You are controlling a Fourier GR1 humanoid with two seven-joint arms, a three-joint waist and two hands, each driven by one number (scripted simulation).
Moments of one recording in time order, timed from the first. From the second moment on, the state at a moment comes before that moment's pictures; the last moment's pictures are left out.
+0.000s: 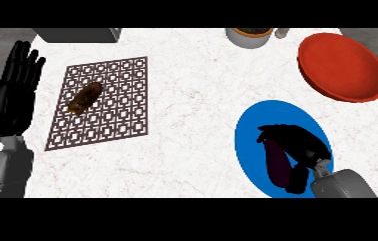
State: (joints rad) left arm -0.25 0.31 0.23 -1.49 0.14 0.01 -0.01; right arm -0.15 -0.39 0.30 -1.44 0.89 0.49 0.00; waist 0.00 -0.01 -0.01
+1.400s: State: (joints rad) left arm -0.25 0.29 0.25 -1.51 0.15 0.00 -0.03; right arm -0.27 -1.04 -0.35 -0.83 0.76 0.24 -0.61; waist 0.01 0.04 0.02
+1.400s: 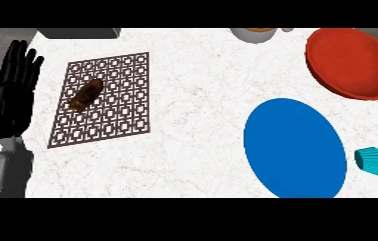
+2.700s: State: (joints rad) left arm -0.32 0.26 0.18 -1.48 0.12 0.00 -0.01; right arm -0.60 -1.23 -0.39 -0.50 0.49 0.46 -0.84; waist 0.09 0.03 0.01
